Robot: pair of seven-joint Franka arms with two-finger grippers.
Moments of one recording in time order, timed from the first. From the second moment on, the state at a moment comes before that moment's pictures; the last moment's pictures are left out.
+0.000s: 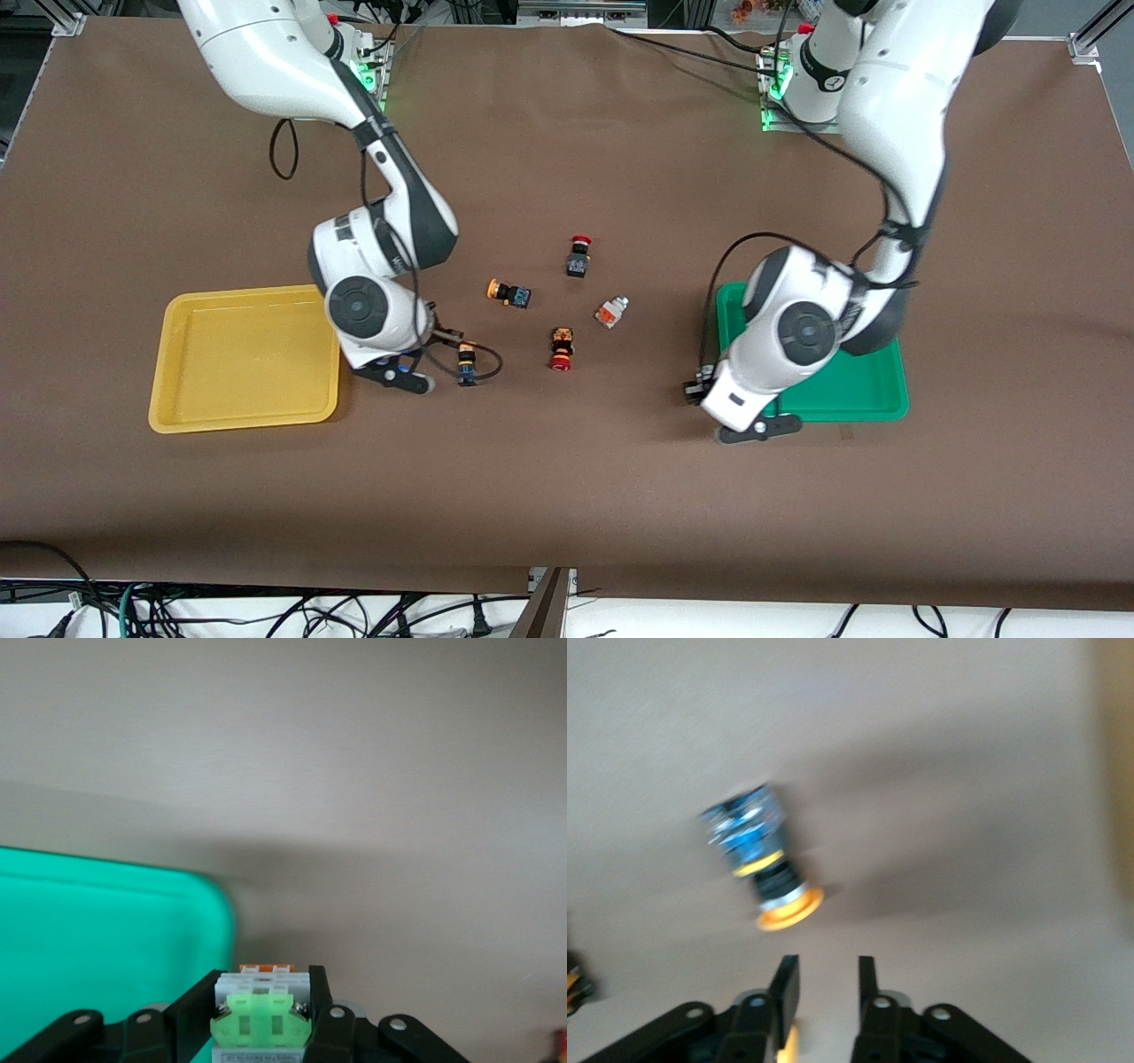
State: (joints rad) left arm -0.21 0.70 -0.14 -1.45 0.01 2.15 -0.46; right arm 0.49 0.68 0.00 -1.51 0.08 2.03 0.73
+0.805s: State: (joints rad) left arm -0.10 0.61 -0.23 -1.60 0.01 2.04 -0.23; right arm 0.47 0.80 -0.02 -1.51 0.03 2.44 0.56
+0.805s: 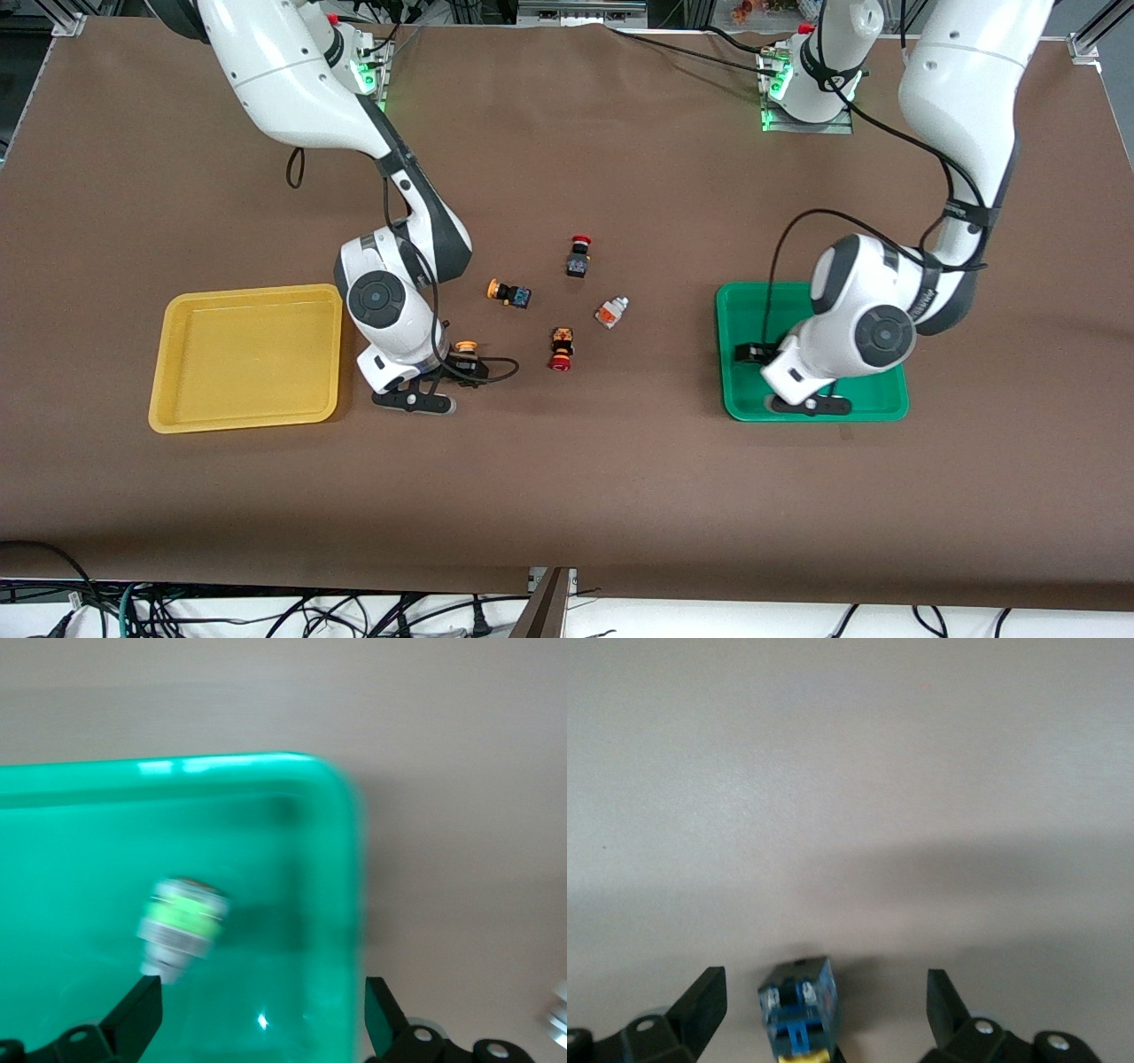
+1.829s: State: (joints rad) left arm -0.41 0.86 -0.26 -1.57 0.19 2.47 -0.10; right arm 0.41 0.81 -0.03 -1.49 0.02 2.35 0.39
